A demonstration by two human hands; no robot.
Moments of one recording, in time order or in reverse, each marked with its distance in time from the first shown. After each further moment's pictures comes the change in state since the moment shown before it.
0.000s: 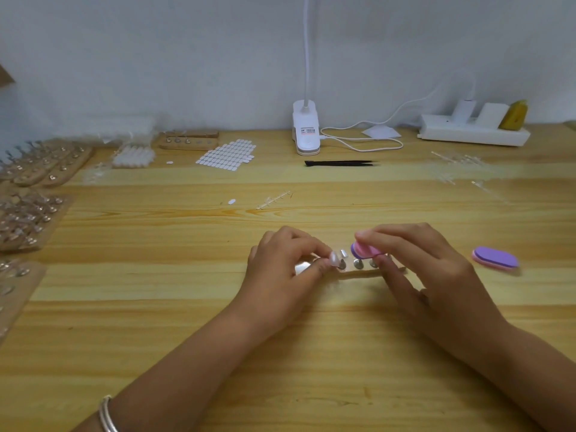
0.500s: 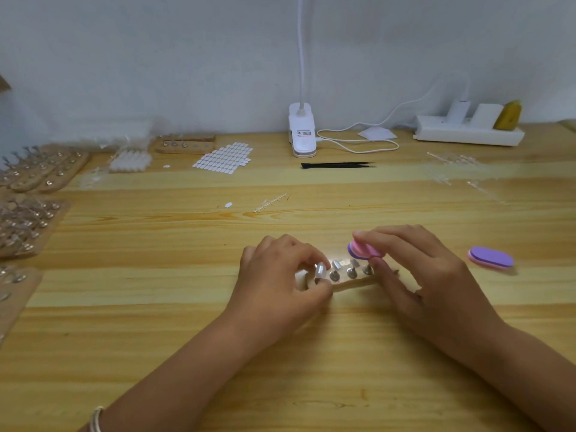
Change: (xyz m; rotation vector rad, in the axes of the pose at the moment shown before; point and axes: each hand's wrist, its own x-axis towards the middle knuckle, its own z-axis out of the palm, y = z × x) left_hand -0.005 -0.002 0.003 0.262 0.000 0.033; right_hand 0.001 -0.003 -0.001 -0.001 -0.012 0.044
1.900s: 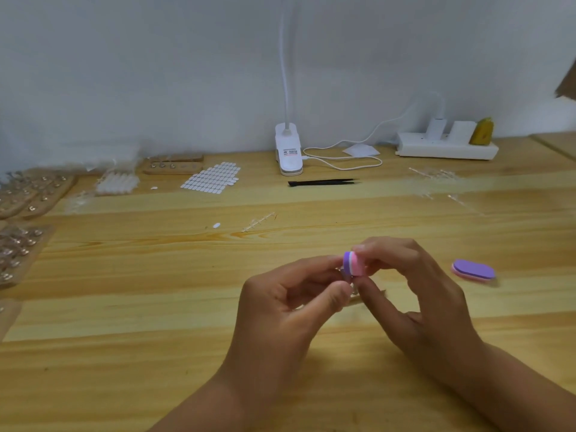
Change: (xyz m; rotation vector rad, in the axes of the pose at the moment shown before) left_hand -0.017 0.037 -0.003 -1.011 0.136 0.094; right_hand 0.005 -0.010 0.001 0.275 0.205 -0.074
